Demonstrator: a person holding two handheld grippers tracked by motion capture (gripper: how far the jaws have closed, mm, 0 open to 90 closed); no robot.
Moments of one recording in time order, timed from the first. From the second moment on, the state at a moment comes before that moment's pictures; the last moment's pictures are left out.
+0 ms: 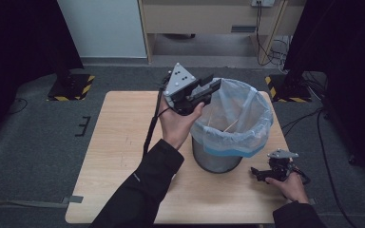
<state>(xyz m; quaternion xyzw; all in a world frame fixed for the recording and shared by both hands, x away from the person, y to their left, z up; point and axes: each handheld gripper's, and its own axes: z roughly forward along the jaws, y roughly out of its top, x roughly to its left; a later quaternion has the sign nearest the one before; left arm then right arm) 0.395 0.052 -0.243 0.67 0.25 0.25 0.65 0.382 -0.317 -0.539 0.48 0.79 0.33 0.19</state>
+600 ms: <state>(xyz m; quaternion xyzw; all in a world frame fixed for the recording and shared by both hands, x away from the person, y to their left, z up) 0.361 0.144 -0.305 0.69 0.32 0.26 0.60 0.381 -0.317 -0.539 0.48 0.79 0.33 0.19</state>
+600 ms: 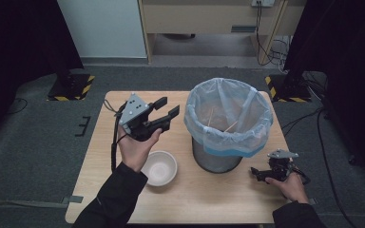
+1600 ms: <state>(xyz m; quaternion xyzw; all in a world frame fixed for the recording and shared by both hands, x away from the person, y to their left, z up) 0.353 0.216 -0.461 0.74 0.45 0.20 0.45 0.383 -0.315 -0.539 0.48 0.79 0.33 0.19</state>
